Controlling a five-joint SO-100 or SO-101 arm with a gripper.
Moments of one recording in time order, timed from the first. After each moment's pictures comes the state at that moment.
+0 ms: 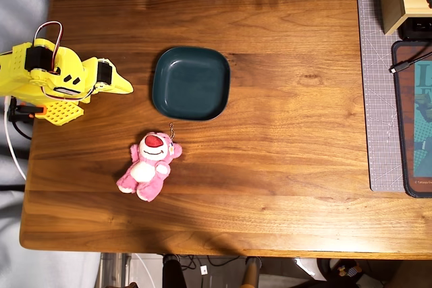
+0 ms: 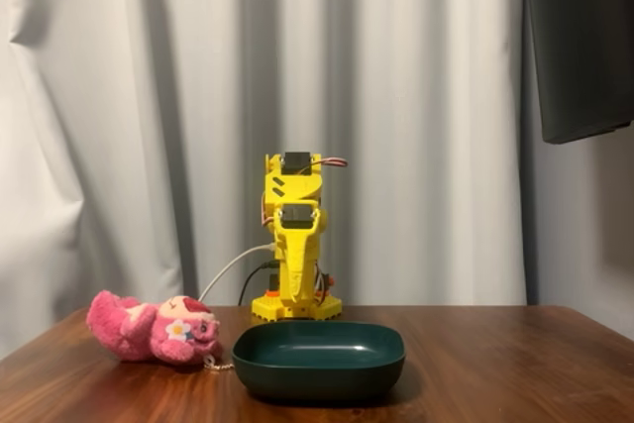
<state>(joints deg) -1.1 192.0 175.6 72.7 -7.9</state>
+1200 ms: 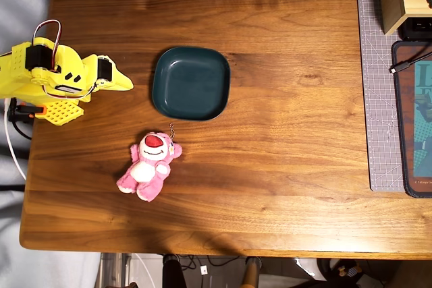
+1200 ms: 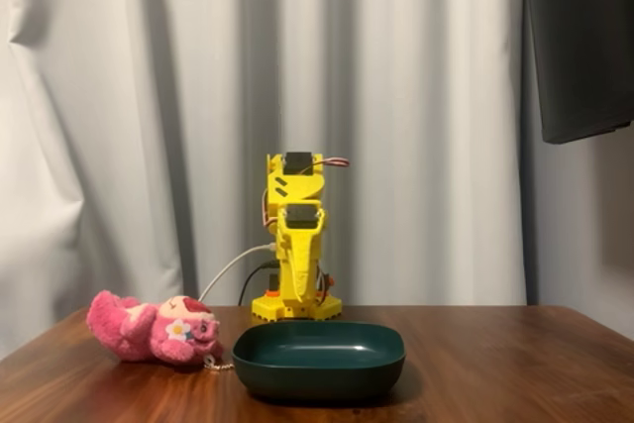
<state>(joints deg) -0.2 192.0 175.6 72.5 -9.6</state>
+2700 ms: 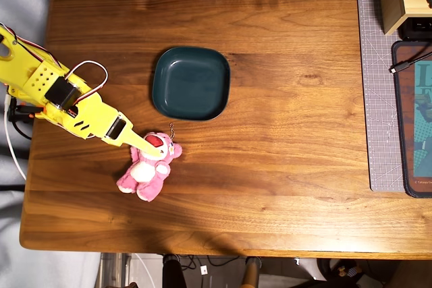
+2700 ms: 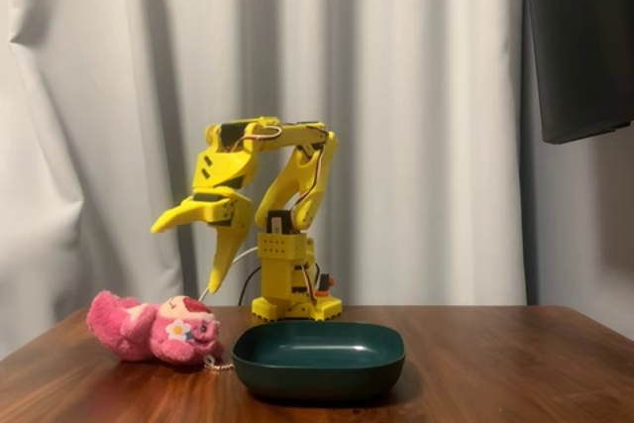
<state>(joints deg) -34.8 132.0 144.5 61.7 -12.0</state>
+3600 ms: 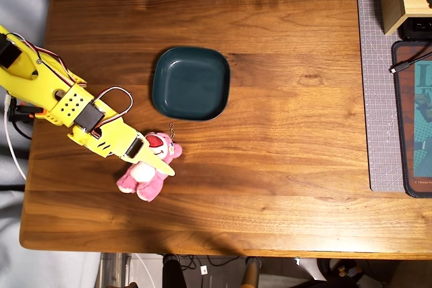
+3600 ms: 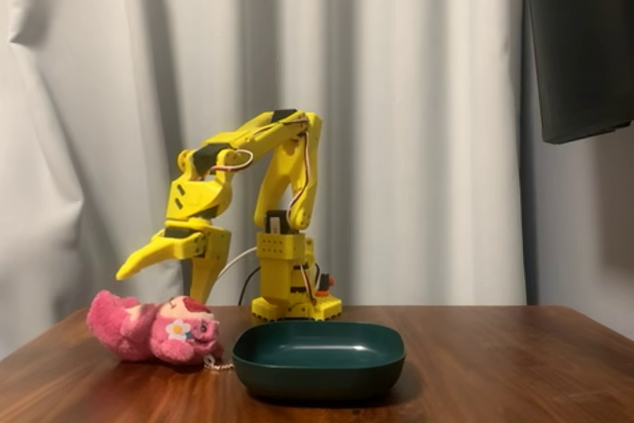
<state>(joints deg) -37.6 110.5 139.7 49.0 -12.0</state>
